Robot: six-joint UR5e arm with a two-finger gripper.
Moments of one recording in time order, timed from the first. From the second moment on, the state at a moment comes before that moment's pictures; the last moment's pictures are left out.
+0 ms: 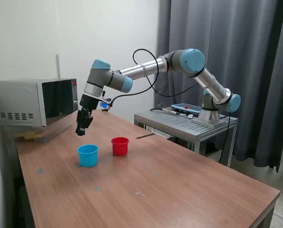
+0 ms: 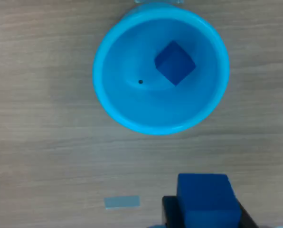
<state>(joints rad) -0.27 -0.61 0.88 -2.22 -1.50 -3.27</state>
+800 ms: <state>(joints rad) -0.27 -0.62 0.95 -2.22 -1.50 -3.27</state>
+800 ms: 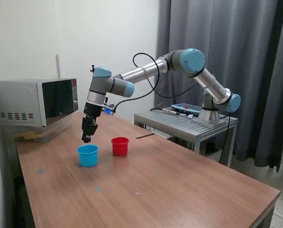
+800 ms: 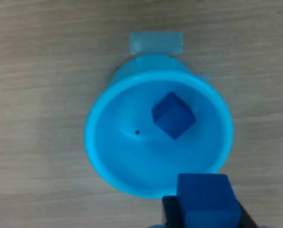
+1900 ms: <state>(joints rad) -0.29 -0.62 0.99 -2.22 -1.50 -3.27</state>
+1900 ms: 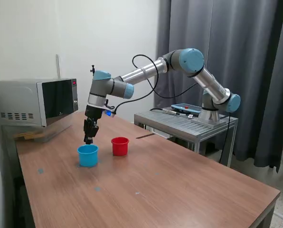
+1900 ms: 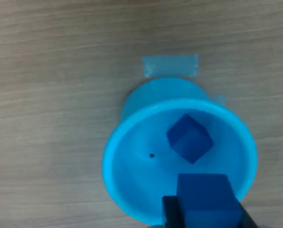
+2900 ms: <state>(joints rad) -0.29 -0.62 0.99 -2.22 -1.51 -3.27</state>
